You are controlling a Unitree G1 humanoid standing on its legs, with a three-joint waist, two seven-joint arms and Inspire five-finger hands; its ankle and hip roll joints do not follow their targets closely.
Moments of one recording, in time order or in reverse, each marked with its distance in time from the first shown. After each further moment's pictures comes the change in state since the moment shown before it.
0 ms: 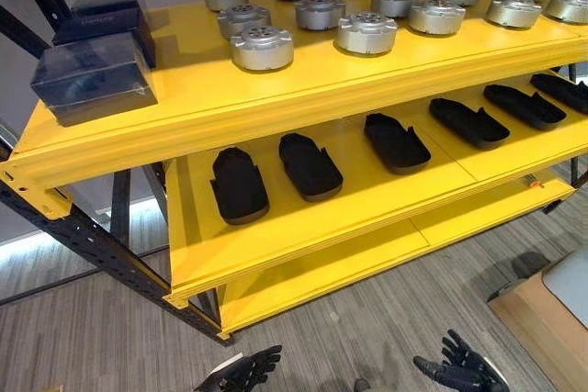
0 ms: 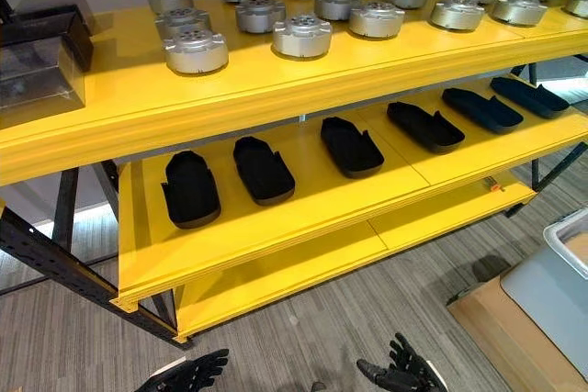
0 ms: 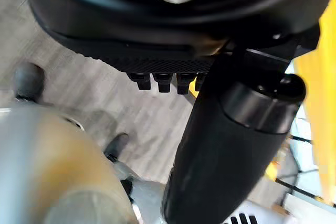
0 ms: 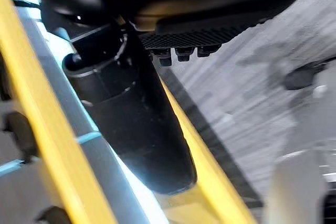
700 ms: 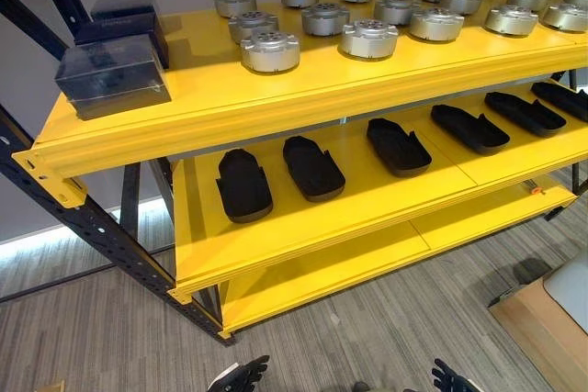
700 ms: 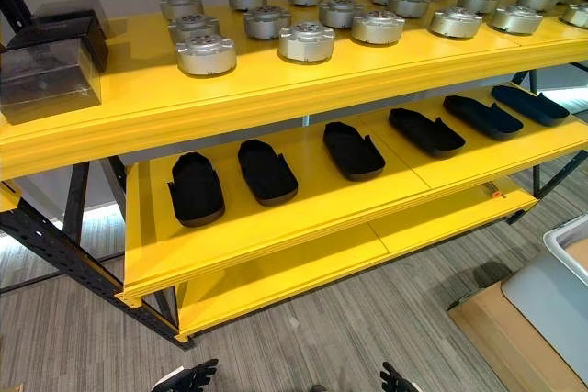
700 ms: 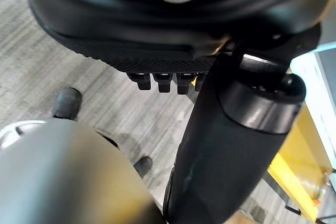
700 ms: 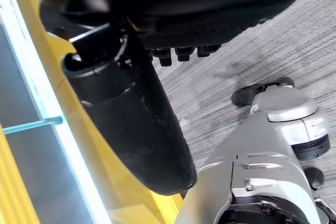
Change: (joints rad) left arm -0.130 -0.133 0.038 0.361 0.162 -0.109 0.152; right arm -0.116 0.049 0.003 0.333 -0.192 -0.112 0.020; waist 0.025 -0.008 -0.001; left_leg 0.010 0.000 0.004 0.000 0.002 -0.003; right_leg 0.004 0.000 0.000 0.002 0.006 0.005
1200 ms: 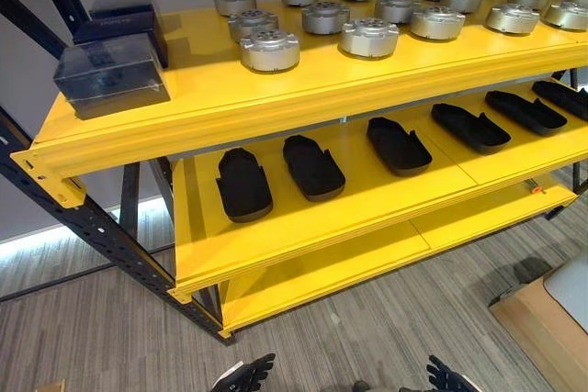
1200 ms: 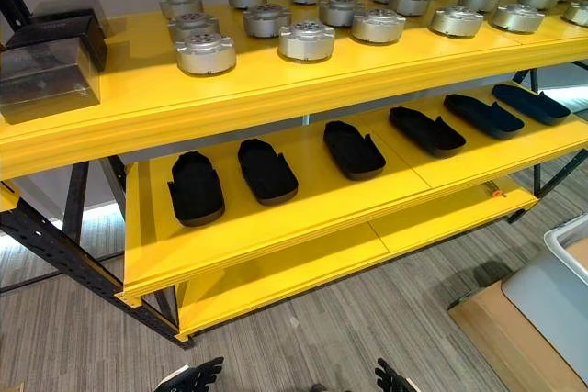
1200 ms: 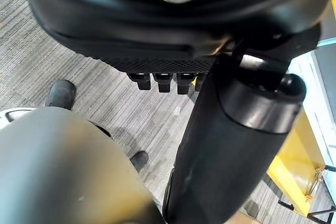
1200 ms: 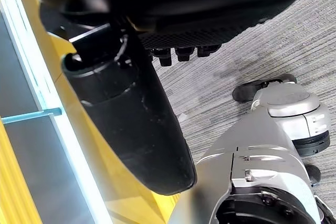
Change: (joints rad) left arm 0.009 0.000 -0.005 -0.014 -0.031 0.001 -0.018; right arm -0.014 0.000 0.035 -0.001 -0.001 -0.002 0.004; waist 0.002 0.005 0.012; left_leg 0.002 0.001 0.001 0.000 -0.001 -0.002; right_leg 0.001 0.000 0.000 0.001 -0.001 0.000
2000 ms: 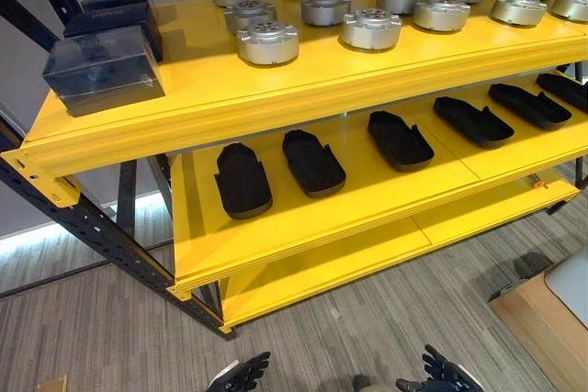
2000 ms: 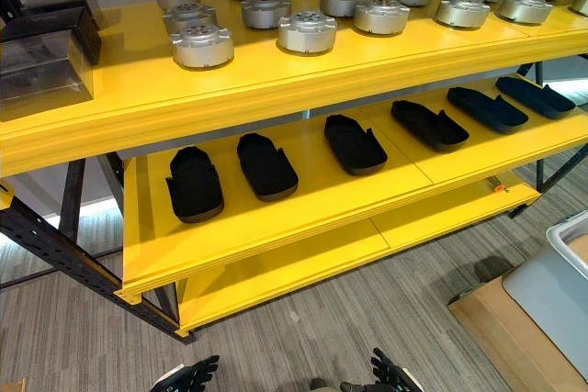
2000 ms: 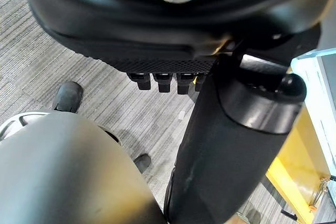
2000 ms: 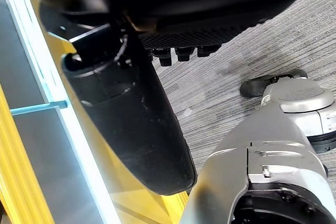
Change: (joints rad) left arm -0.007 -0.001 0.032 0.017 0.000 0.001 0.000; right arm -0.024 0.000 0.001 0.000 0.001 -0.023 0.021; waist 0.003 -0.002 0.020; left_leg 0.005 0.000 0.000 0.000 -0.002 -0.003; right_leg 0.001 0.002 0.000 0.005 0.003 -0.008
